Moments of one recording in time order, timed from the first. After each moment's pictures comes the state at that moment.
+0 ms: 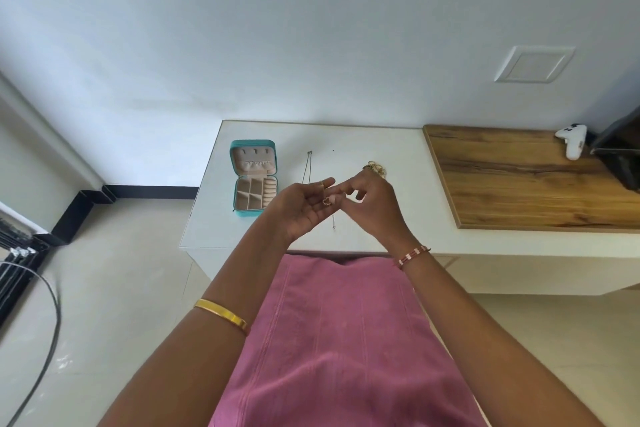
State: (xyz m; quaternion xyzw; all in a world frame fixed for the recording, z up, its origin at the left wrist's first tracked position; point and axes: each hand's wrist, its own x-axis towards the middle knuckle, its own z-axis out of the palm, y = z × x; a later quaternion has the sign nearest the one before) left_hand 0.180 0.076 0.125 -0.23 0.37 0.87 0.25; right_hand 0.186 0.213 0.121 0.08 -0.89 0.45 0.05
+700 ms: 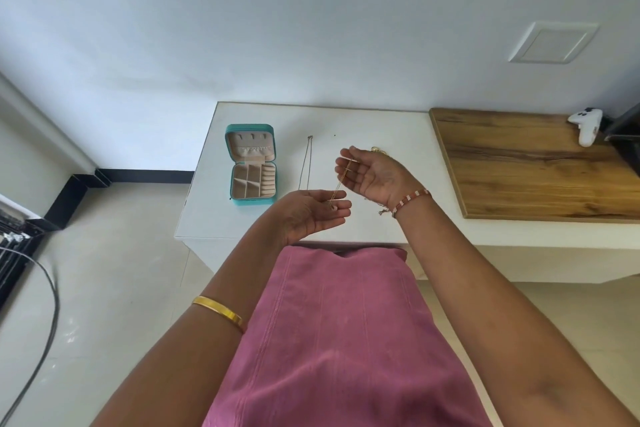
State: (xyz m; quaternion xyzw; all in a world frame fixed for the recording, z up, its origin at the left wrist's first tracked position) left_hand 0.180 0.074 0.101 -0.17 0.50 0.78 0.32; right_hand 0.117 0.222 0.107 -0.19 -0.50 0.80 -0.26
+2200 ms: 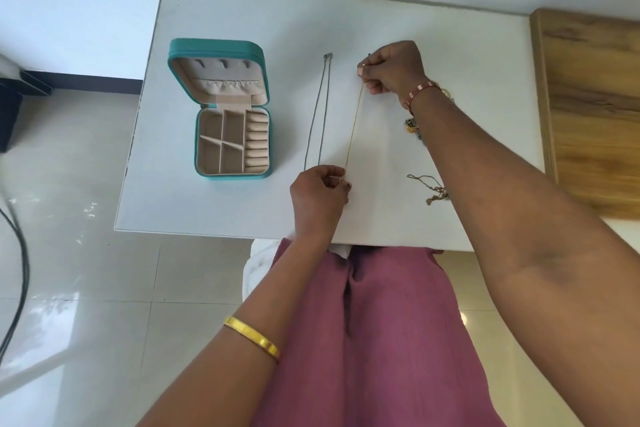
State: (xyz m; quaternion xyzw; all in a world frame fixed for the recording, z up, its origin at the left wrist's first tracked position) left_hand 0.103 0.097 -0.035 -0.28 0.75 0.58 0.13; right_hand -0.083 0.209 -0.035 -0.10 -0.83 0.53 -0.16
